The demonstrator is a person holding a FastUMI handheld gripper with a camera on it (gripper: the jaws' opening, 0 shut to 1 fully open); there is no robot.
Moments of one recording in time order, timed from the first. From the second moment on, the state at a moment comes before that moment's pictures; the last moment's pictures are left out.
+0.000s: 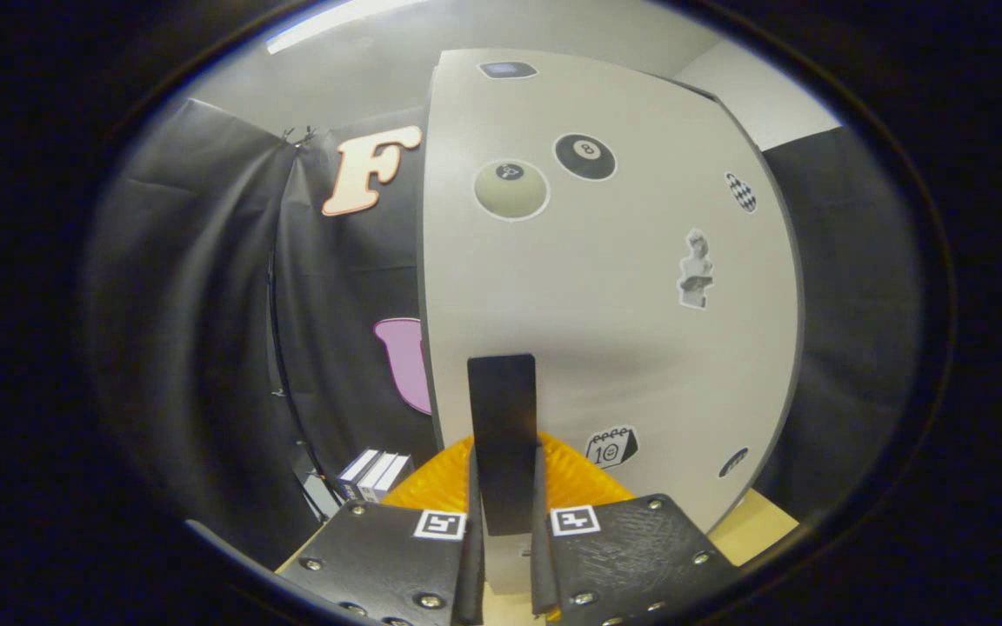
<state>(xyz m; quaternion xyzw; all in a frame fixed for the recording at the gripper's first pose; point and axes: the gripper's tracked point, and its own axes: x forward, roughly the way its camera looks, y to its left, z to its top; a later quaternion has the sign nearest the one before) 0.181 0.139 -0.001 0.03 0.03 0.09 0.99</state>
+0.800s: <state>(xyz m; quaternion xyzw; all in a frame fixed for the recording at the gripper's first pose) 0.087 0.062 0.005 0.06 0.02 0.09 0.99</state>
